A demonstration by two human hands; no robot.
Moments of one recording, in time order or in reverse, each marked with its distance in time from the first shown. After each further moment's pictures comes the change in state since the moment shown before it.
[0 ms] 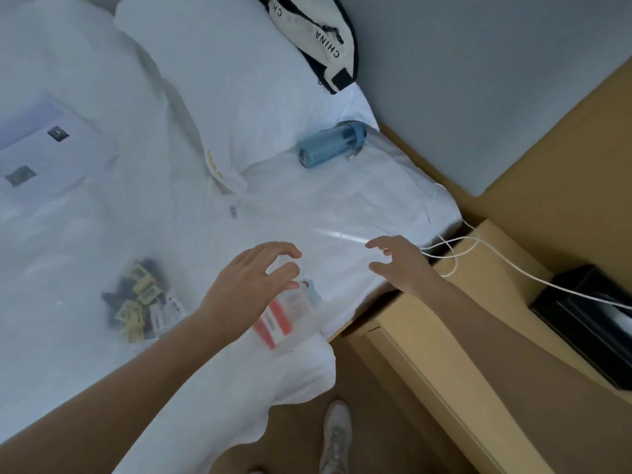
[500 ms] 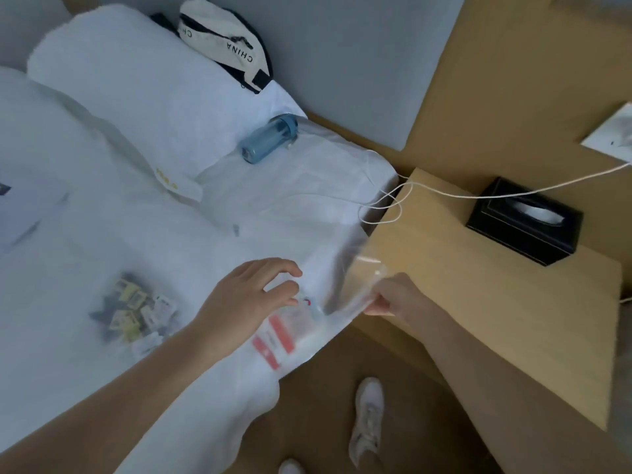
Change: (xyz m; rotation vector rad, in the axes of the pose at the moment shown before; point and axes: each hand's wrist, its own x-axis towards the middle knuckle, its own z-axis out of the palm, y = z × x) left_hand -0.054 0.053 -0.023 -0.161 -0.044 0.343; right_hand -0.140 0.034 0.065 0.883 0.133 0.726
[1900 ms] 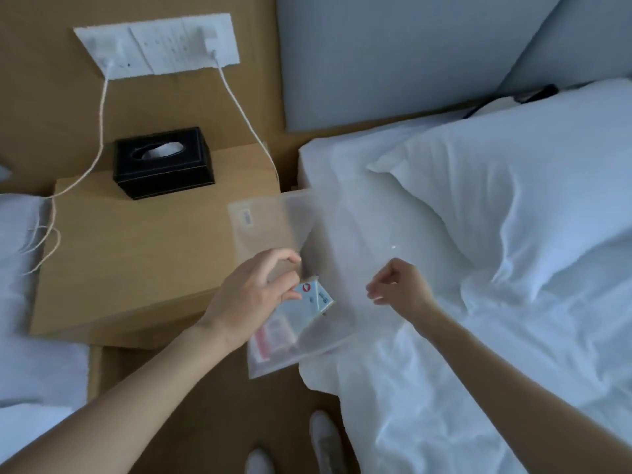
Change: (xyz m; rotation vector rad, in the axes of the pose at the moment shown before) left_hand 0.126 0.441 0.180 -0.534 -0.417 0.405; right_hand -0.202 0.372 -0.352 0.434 0.718 -0.066
